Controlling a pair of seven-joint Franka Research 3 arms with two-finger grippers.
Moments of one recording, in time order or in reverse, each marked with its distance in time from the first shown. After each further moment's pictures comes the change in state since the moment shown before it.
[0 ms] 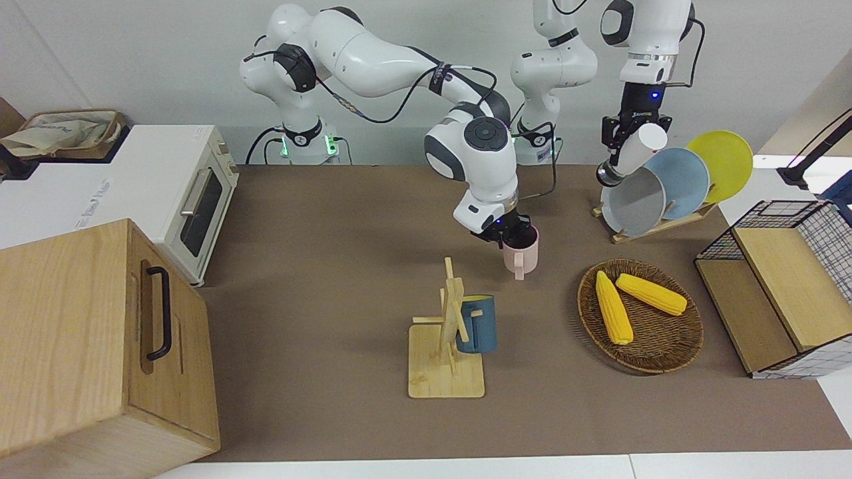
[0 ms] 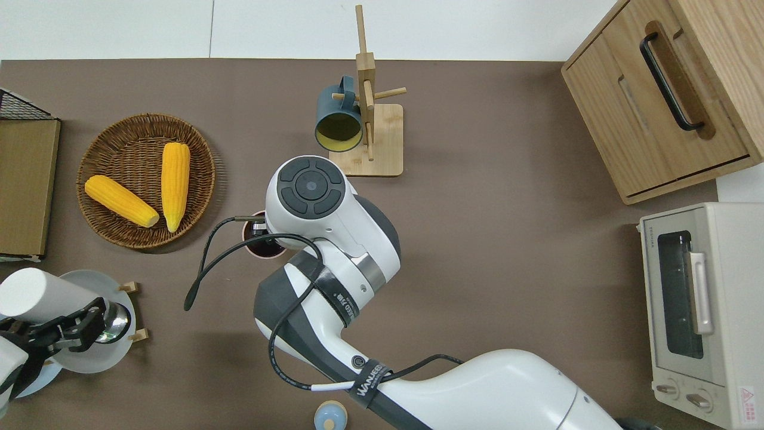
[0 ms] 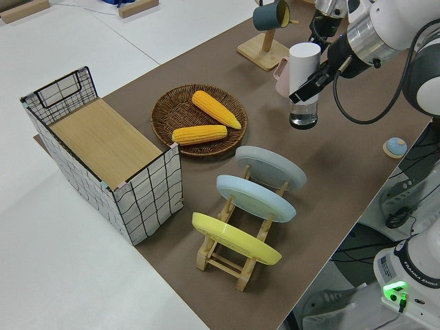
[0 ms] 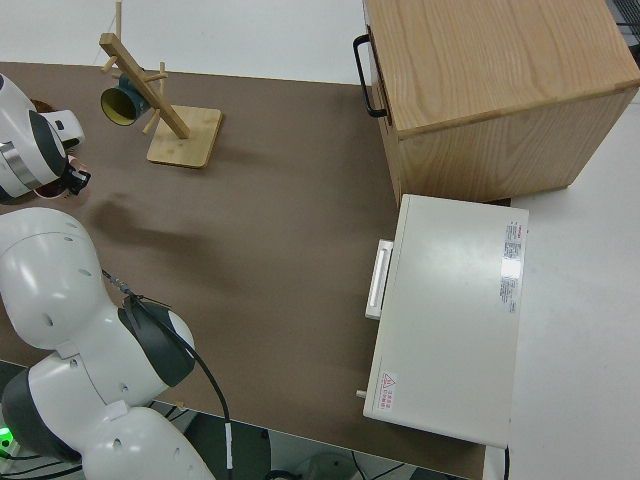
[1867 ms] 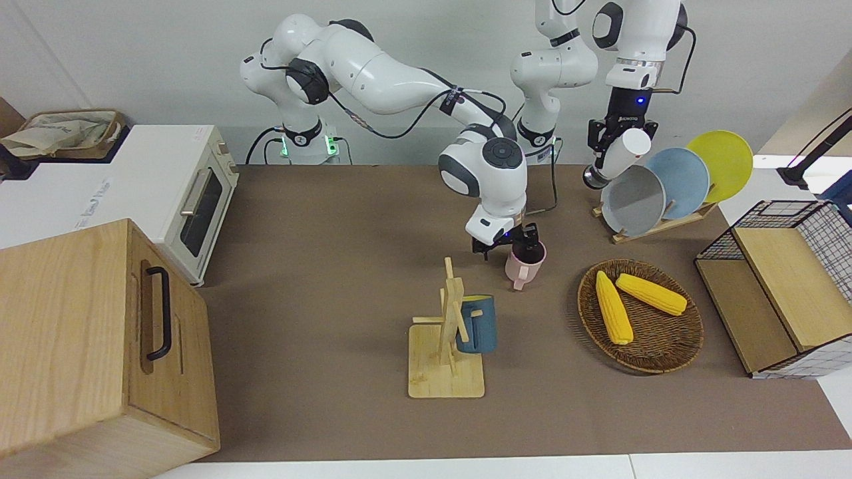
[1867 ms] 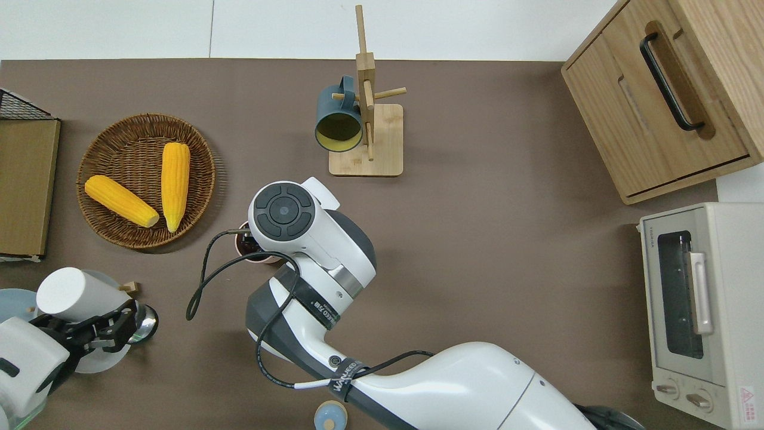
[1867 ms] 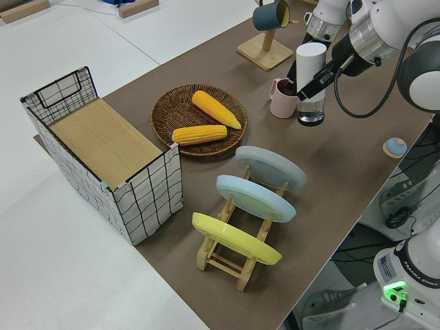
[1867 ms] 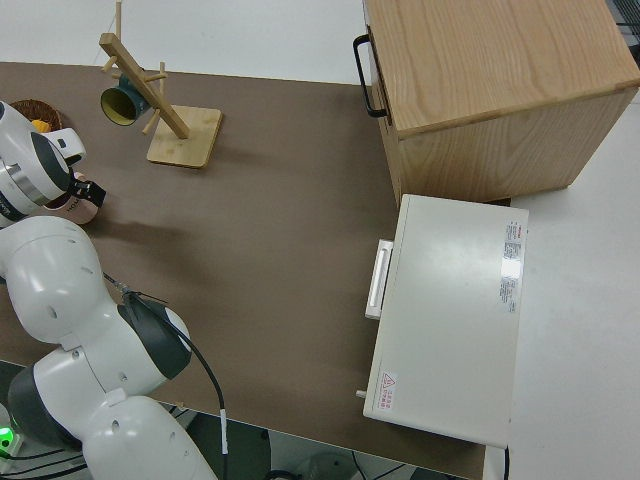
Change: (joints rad) left arm -0.080 0.010 -0.001 -0.018 -0.012 -0.001 -0.021; right arm 0.042 0.086 -0.004 0.028 -0.107 0.060 0.030
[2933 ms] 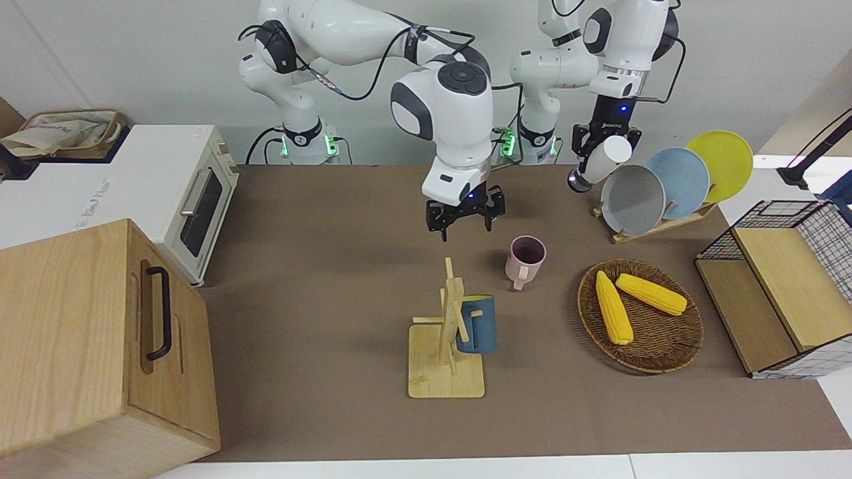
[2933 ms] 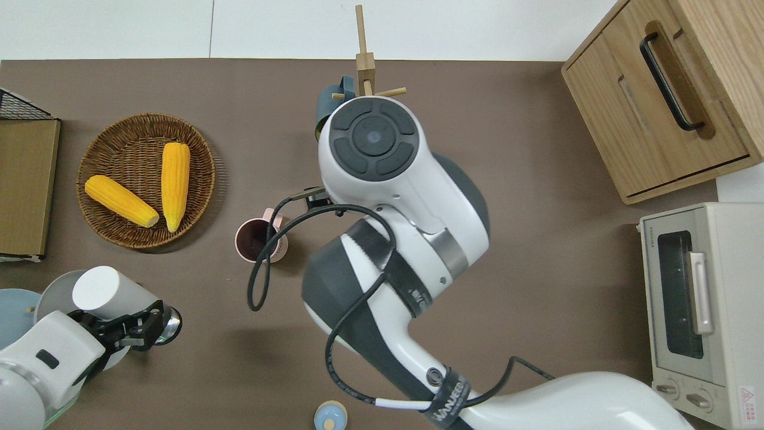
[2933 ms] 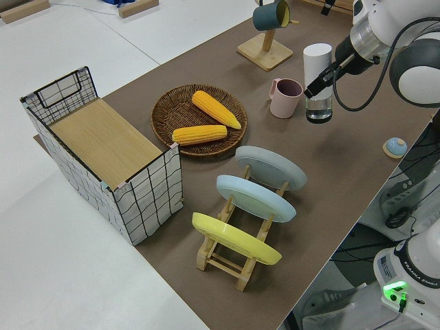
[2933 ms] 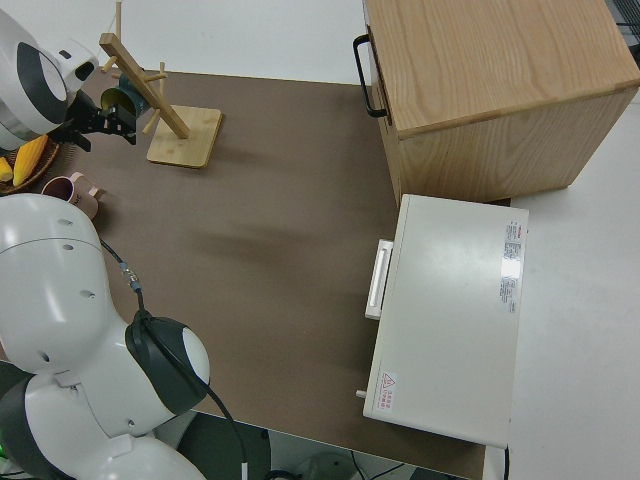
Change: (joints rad) left arm -0.093 0.039 -0.002 -0.008 -0.030 0.000 -0.006; right arm -0.162 -0.274 -0.081 0.009 -0.021 -0.337 -0.529
